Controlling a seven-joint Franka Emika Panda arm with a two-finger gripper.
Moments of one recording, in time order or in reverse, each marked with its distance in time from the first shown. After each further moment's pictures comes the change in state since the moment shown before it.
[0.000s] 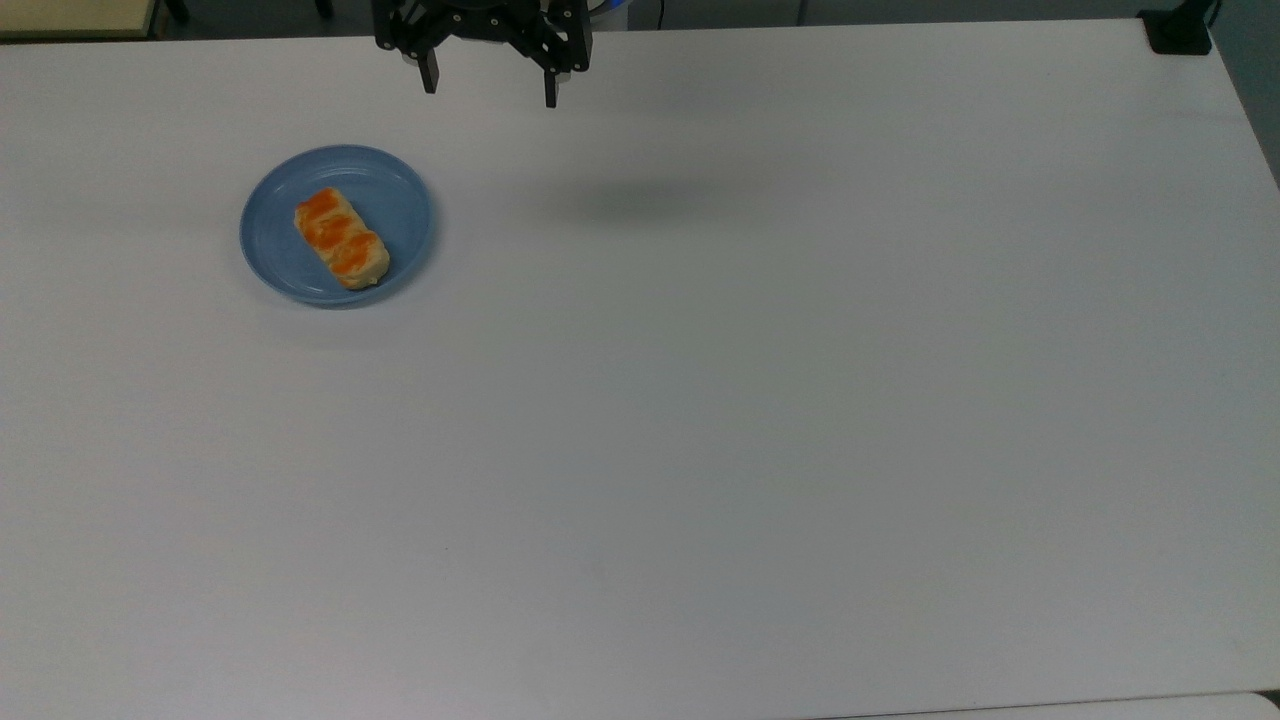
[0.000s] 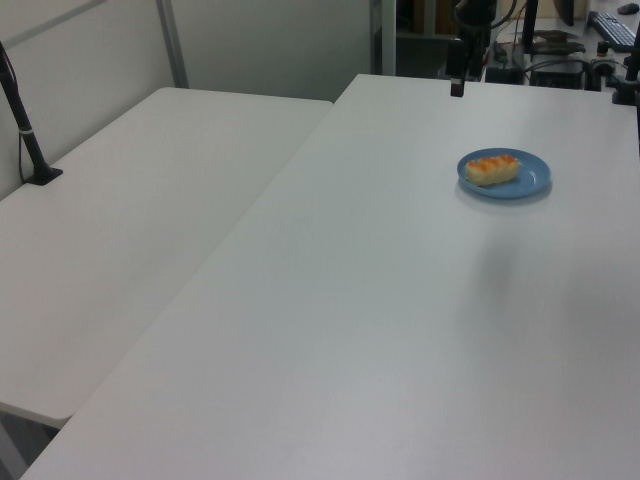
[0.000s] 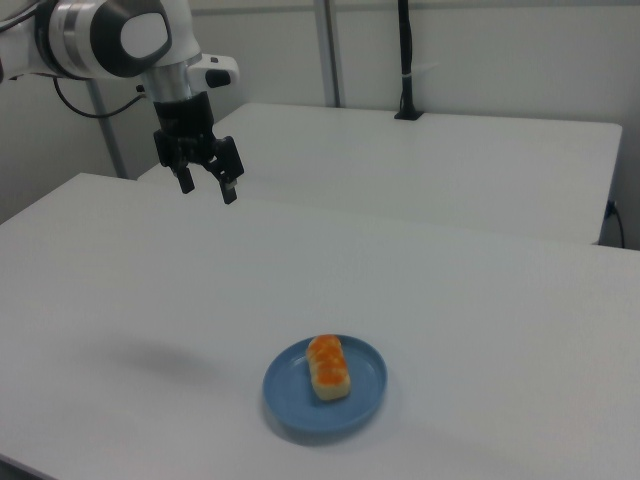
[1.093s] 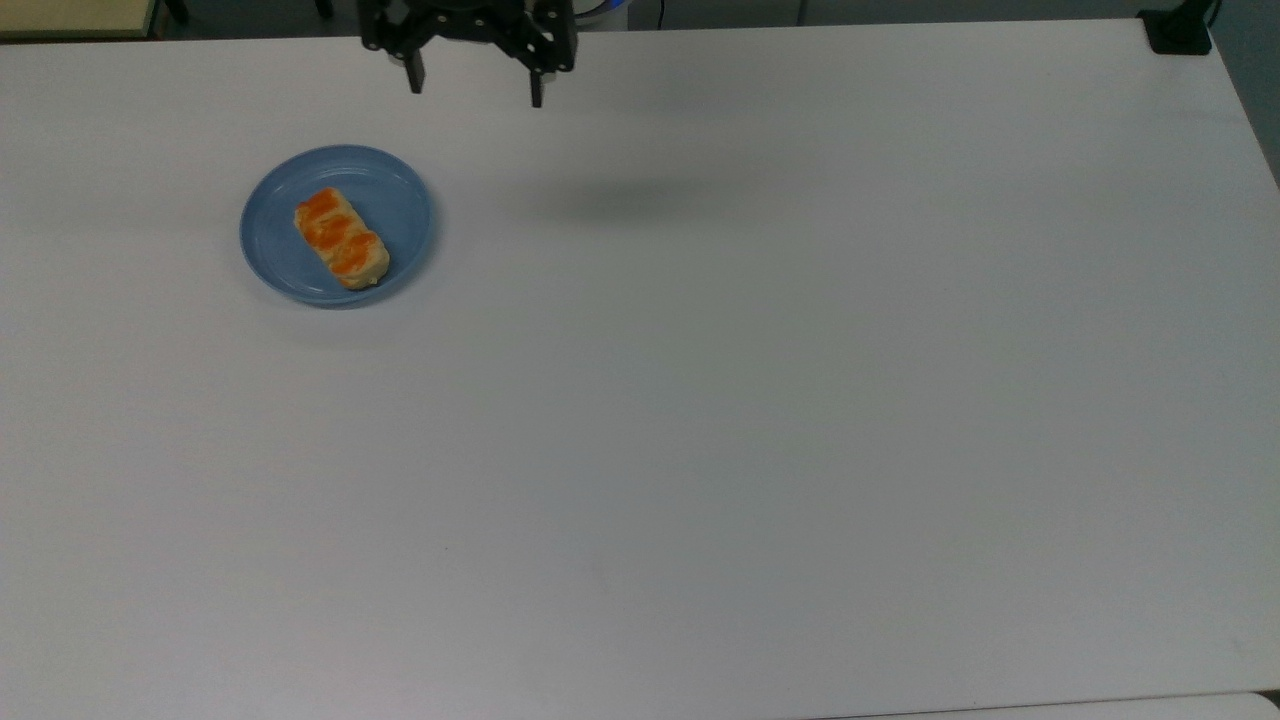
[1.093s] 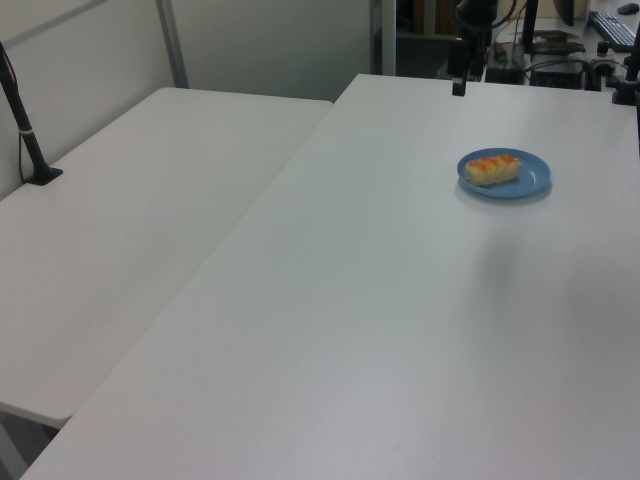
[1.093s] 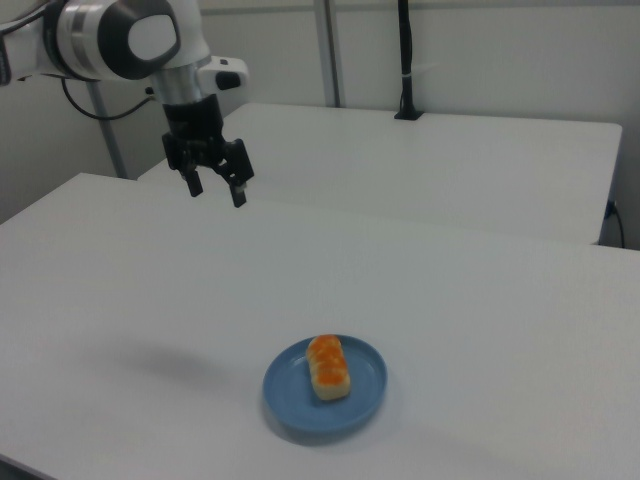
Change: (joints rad) arm -0.026 0.000 -0.003 -0.003 -0.001 0.000 -0.034
